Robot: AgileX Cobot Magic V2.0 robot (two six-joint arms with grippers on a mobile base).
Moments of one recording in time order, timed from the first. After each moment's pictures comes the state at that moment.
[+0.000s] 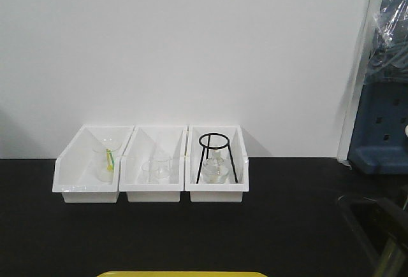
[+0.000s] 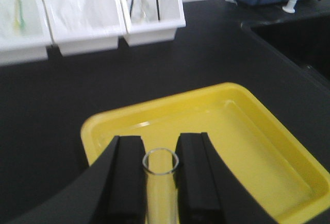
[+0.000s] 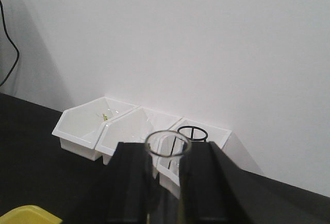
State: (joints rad) left arm -0.34 0.58 -0.56 -0.32 0.54 0.06; right arm 0.42 0.60 -0.53 -1.26 -0.06 1.16
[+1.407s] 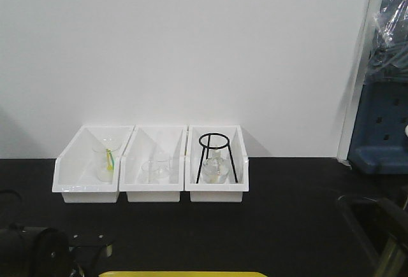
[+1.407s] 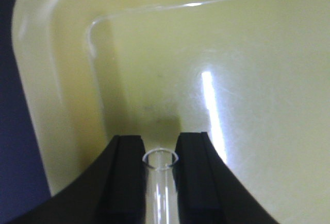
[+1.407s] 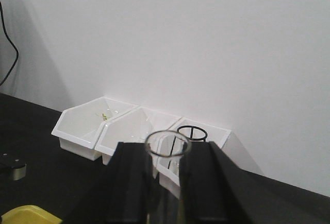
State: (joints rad) left arm -0.34 1.76 -0.98 -0.25 0.63 -0.10; right arm 0.42 0.60 -0.53 -1.26 -0.06 1.16
